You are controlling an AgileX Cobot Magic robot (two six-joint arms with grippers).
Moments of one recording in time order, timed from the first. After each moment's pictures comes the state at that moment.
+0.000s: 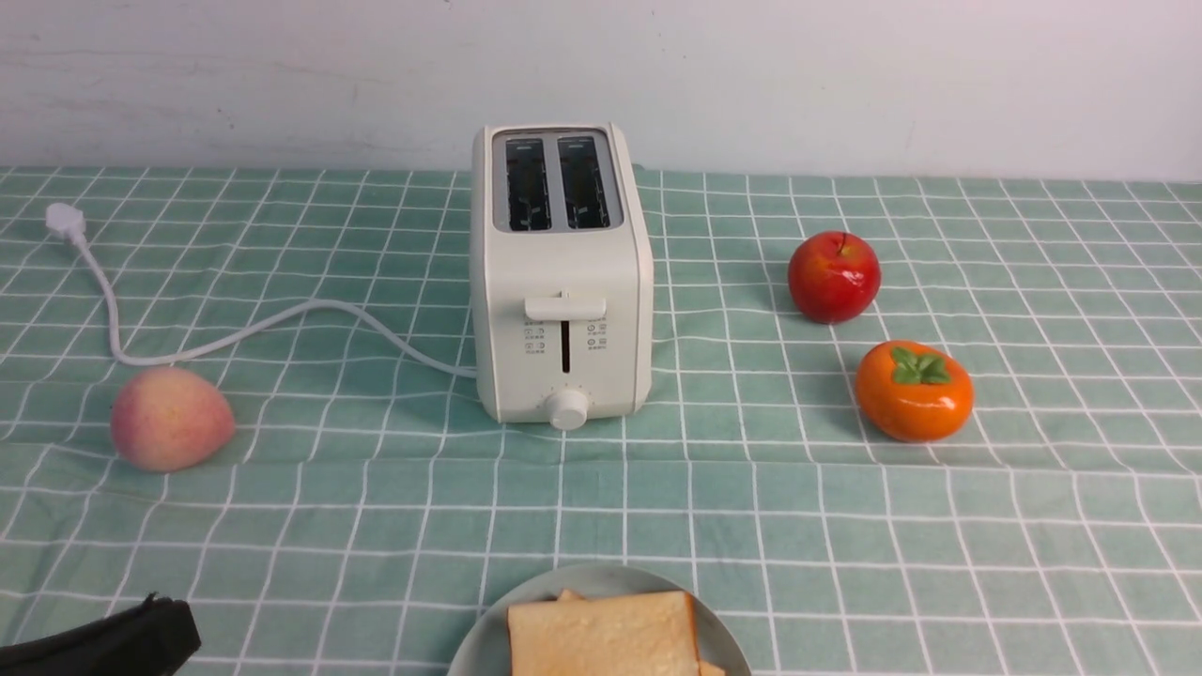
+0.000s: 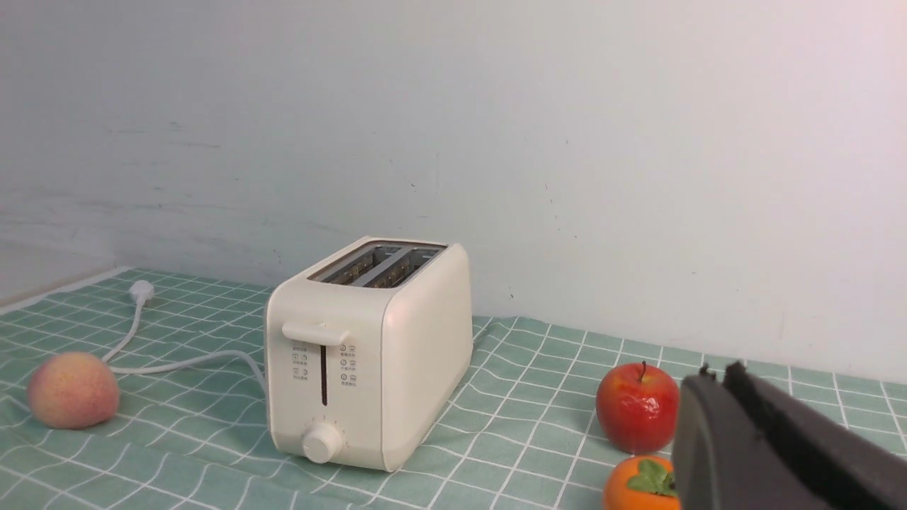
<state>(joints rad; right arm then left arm) 0.55 -0.01 -0.28 -0.55 0.27 0.49 -0.62 0.28 -0.25 0.26 0.26 -0.67</state>
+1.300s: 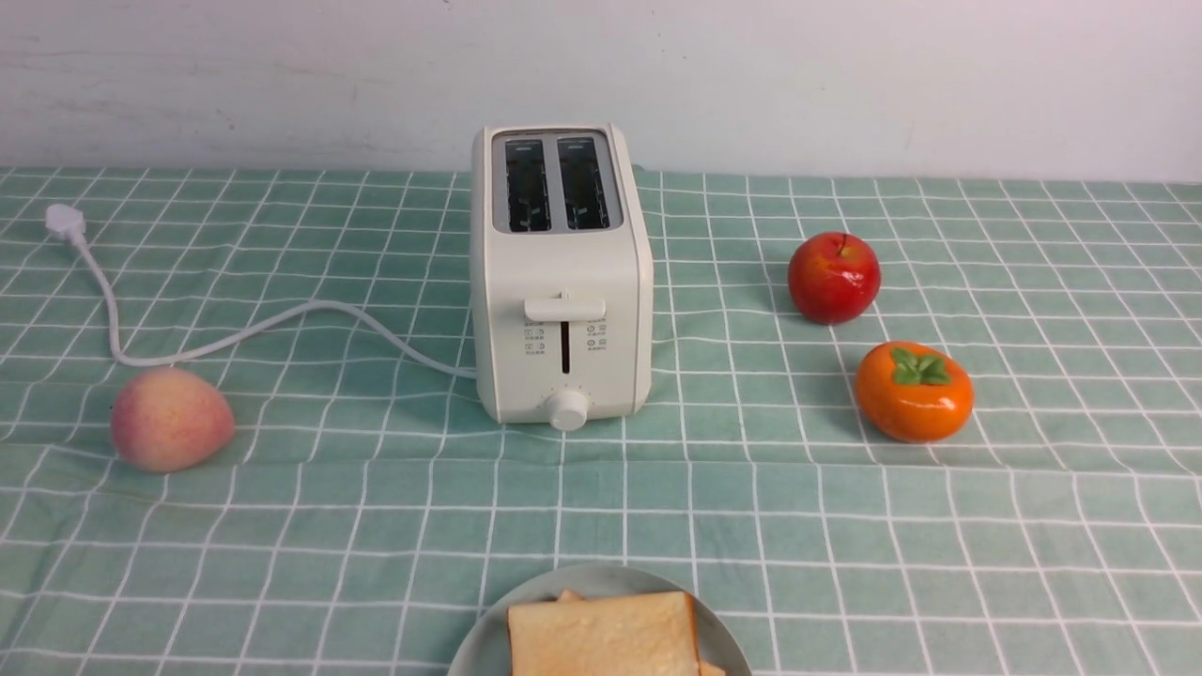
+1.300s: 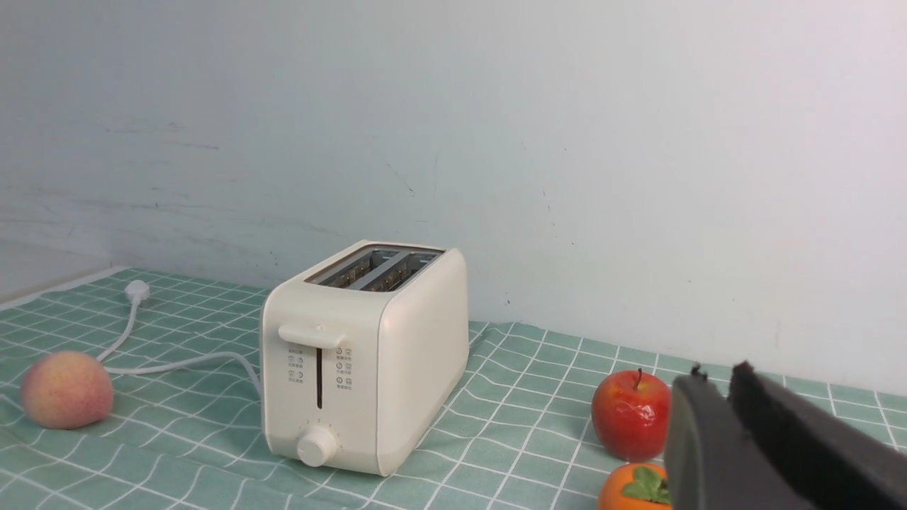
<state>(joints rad) 0.55 -0.01 -0.28 -0.56 0.27 0.49 -0.08 -0.01 0.03 -0.04 0.34 -0.36</state>
